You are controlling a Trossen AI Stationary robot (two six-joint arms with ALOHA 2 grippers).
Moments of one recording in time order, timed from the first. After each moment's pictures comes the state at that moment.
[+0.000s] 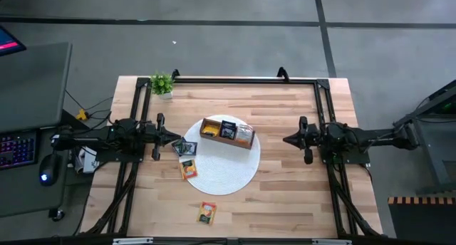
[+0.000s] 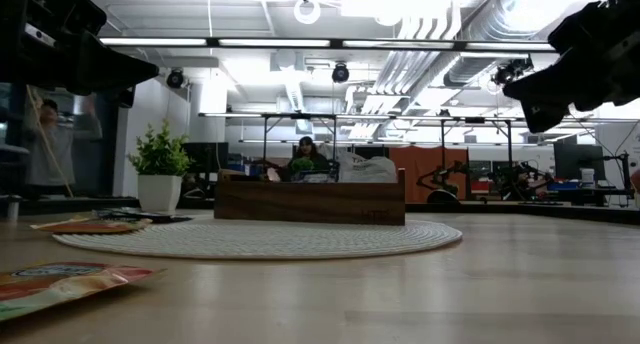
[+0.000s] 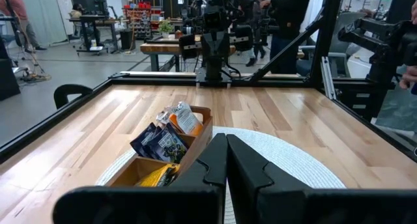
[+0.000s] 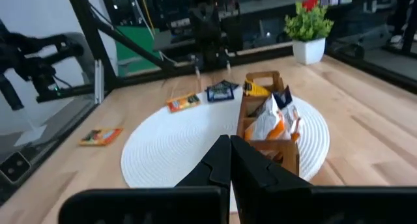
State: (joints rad) left arm 0.00 0.01 0.04 -0.05 -0.01 -0.01; right arm 0.02 0.15 0.01 0.03 0.04 0.20
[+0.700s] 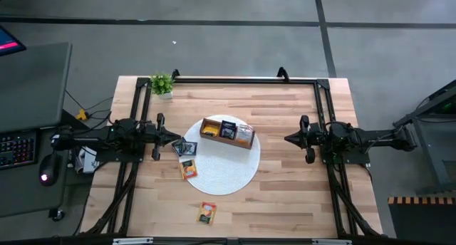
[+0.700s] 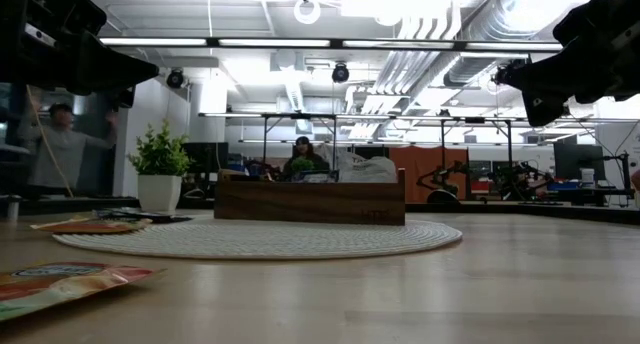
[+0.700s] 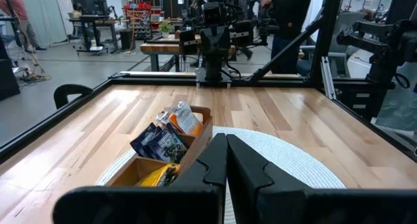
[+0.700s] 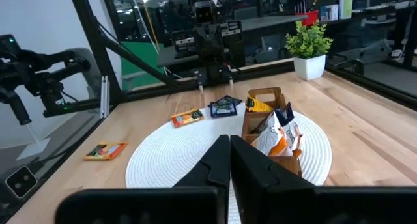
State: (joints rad) left arm 0.00 0.01 0.04 -0.05 -0.01 -0.01; right arm 0.02 0.08 0.01 0.02 0.04 0.20
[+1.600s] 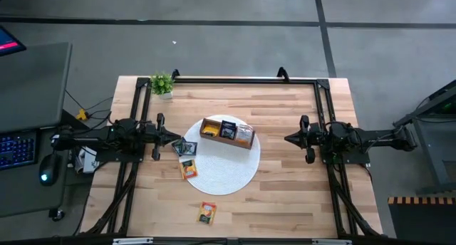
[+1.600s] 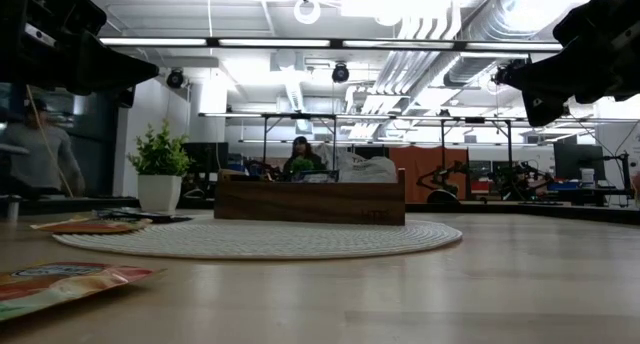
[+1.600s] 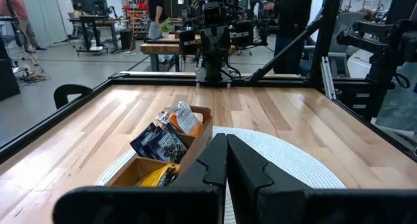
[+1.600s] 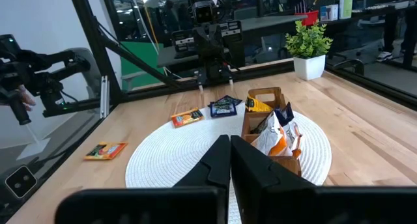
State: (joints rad) left arm 0.00 0.01 0.04 -0.05 -0.01 -0.01; right arm 0.02 0.08 0.01 0.02 0.04 0.20
